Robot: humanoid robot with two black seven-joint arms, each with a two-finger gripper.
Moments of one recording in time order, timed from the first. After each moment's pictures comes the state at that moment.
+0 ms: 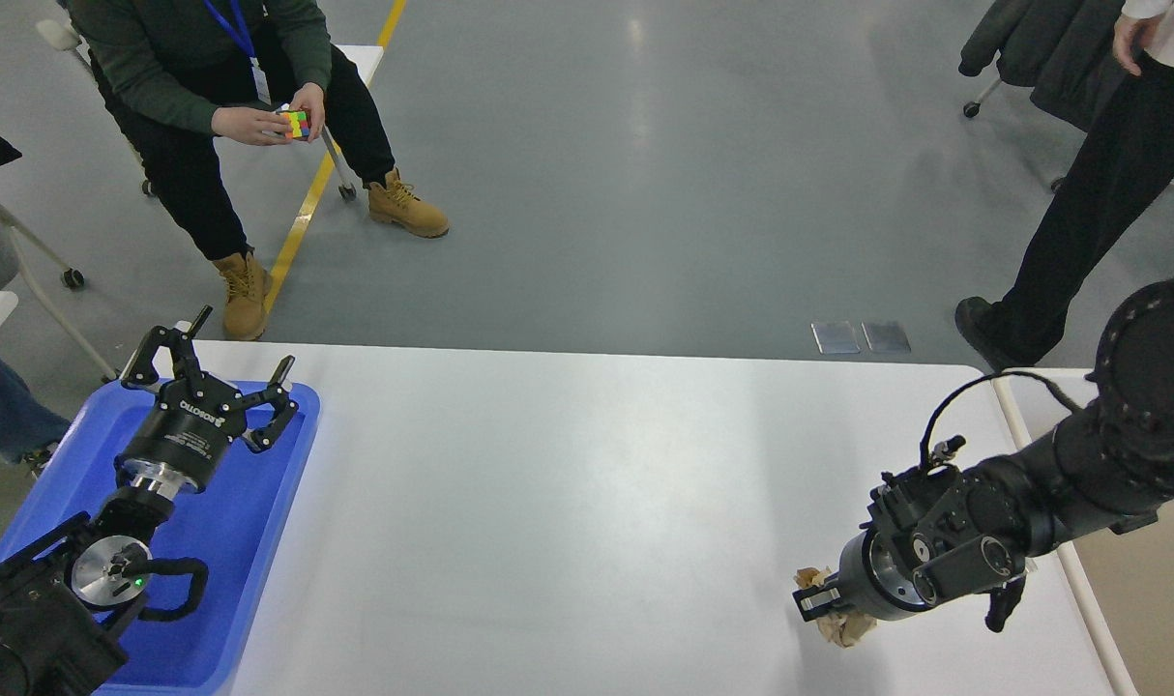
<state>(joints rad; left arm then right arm) -0.51 0.40 -0.77 -0.44 -0.04 -0.79 -0.50 1.57 -0.12 -1.27 1.41 -0.43 -0.10 0.09</state>
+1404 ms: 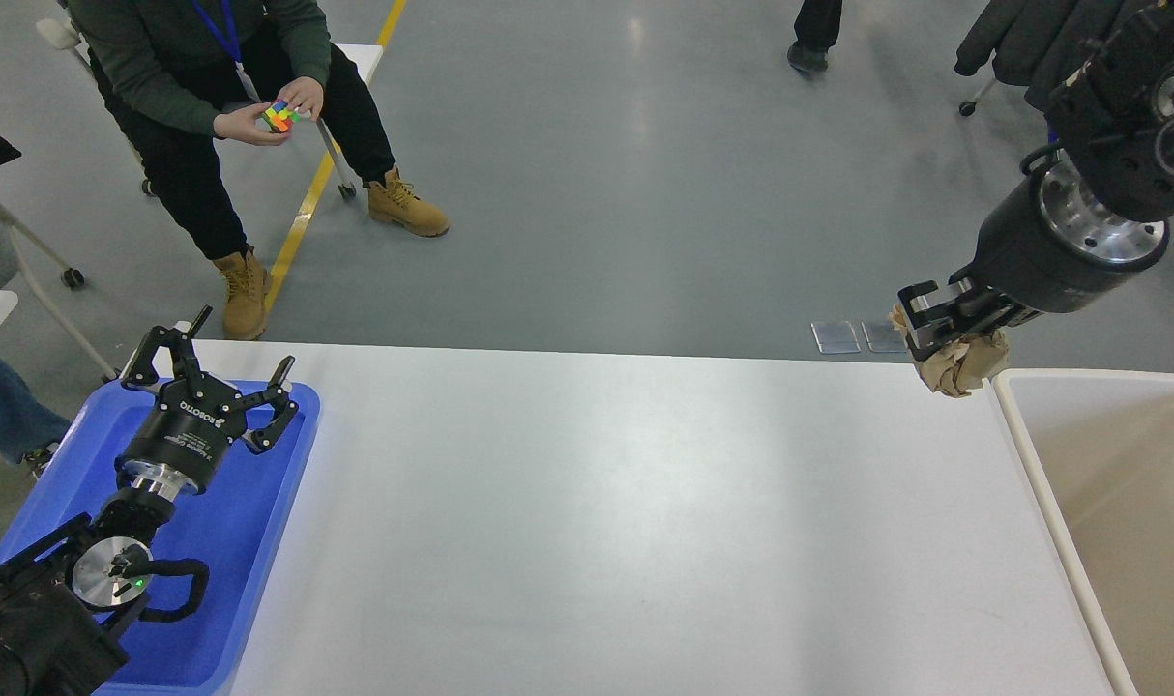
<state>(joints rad) -0.51 0.40 -0.77 -0.44 -0.04 -0.79 -0.50 2.46 -0.42 -1.24 1.54 -0.42 0.61 0.09</state>
